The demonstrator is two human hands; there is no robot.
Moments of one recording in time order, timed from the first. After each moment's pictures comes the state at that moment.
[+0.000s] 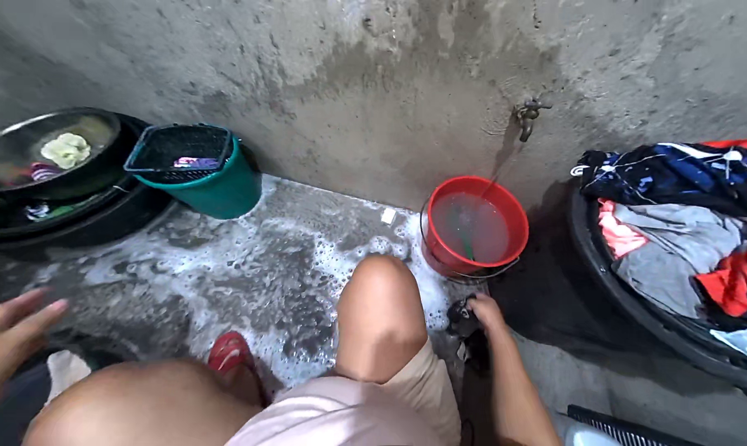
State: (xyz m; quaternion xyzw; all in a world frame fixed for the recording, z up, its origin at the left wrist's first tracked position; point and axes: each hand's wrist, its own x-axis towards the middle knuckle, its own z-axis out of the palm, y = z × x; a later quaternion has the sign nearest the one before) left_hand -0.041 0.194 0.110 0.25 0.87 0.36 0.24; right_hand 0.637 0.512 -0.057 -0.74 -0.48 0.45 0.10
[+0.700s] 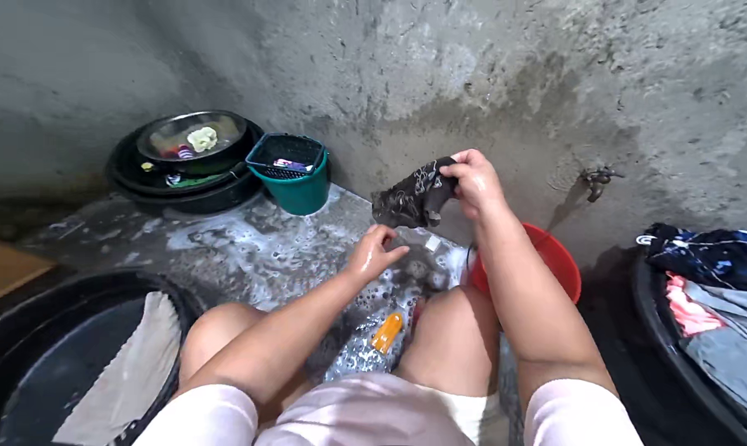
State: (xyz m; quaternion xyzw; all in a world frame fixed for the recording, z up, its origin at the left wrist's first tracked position) left_hand 0.186 0.432 0.102 0.54 0.70 0.42 0.21; right_hand 0.330 0.580 0.265 -0.41 -0.63 0.56 0.35
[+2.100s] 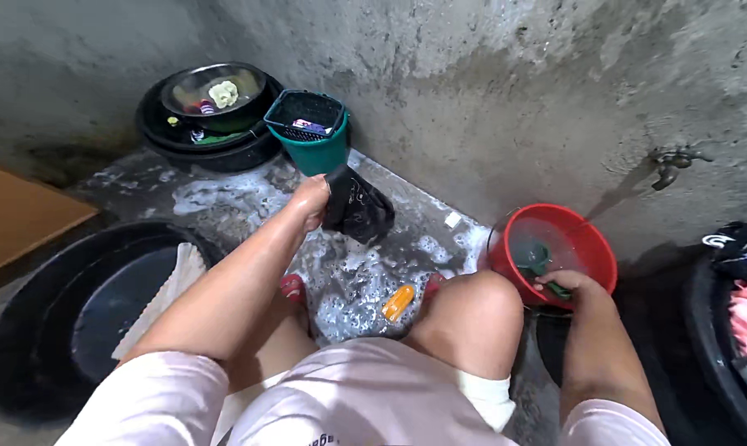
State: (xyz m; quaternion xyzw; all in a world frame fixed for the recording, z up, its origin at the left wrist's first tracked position) left_hand 0.091 0.385 0.148 0.19 0.69 0.58 0.38; right_hand 0.603 0.687 0.026 -0.61 -0.60 0.49 -0.17
